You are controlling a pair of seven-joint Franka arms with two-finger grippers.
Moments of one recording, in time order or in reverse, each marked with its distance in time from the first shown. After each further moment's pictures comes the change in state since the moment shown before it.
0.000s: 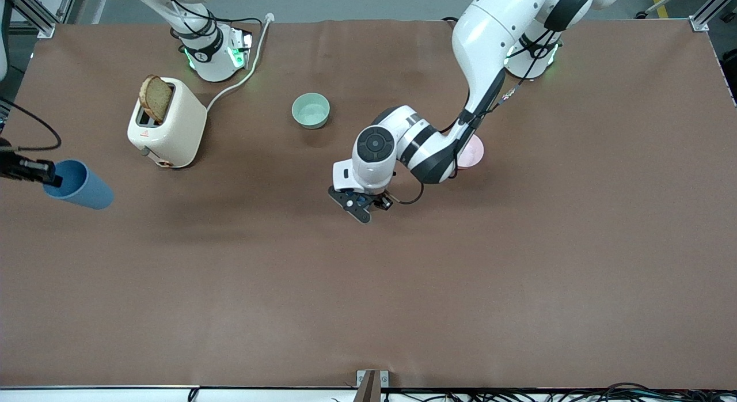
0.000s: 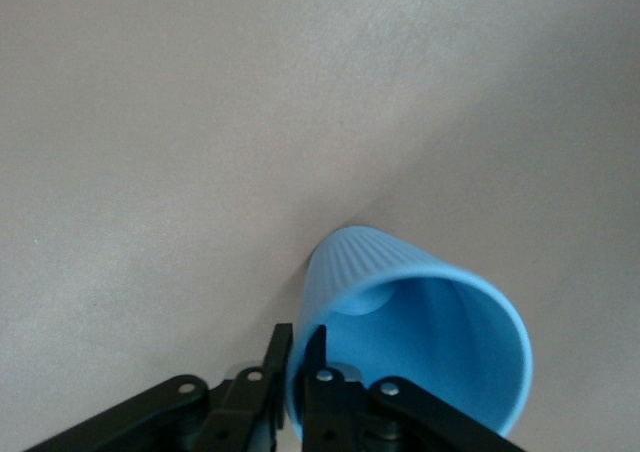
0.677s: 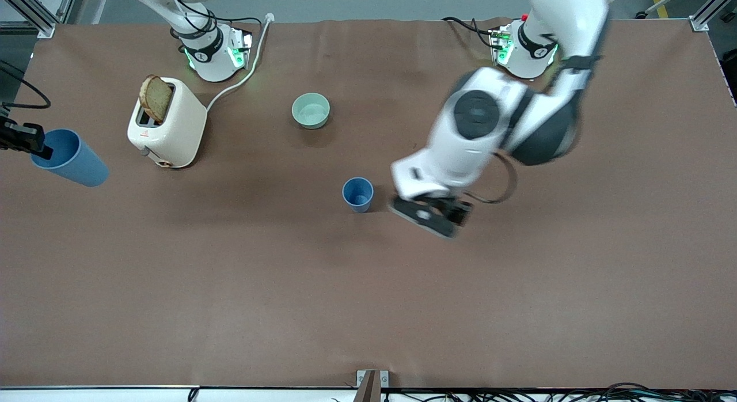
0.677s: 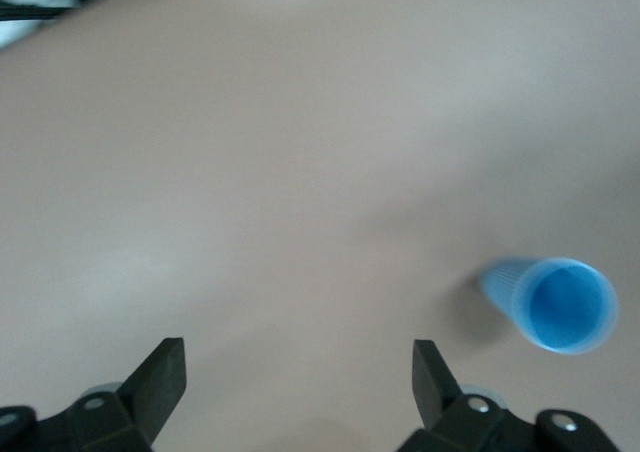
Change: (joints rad) left arm 0.295 -0.301 0.028 0.047 0.004 -0.234 0.003; right arm 0.041 -0.076 0.001 0.046 0.000 -0.064 0.026
